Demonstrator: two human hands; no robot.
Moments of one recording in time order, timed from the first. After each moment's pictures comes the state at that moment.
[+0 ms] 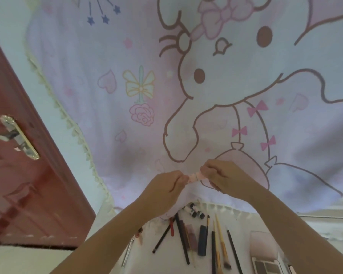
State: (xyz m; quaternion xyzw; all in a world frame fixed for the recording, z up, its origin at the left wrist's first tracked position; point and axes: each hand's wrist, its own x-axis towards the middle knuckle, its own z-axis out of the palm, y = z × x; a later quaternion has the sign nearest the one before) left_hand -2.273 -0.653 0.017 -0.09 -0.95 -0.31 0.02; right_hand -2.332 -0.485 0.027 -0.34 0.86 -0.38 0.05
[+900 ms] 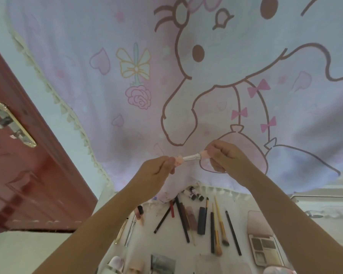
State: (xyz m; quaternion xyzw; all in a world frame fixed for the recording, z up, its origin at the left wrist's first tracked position) left_hand -2.264 -0.669 0.005 -0.04 -0.90 -0.42 0.04; right_hand -2.333 -0.482 0.008 -0.26 0.75 -0.59 0.12
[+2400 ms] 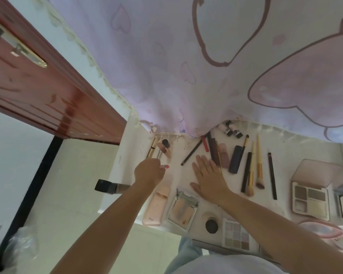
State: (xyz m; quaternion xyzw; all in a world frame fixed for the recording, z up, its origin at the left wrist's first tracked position) left_hand -2.233 -0.726 -0.190 0.27 -0.93 -0.10 -0.22; right_hand -2.273 -0.551 -0.285 -0.41 0.89 0.00 0.20
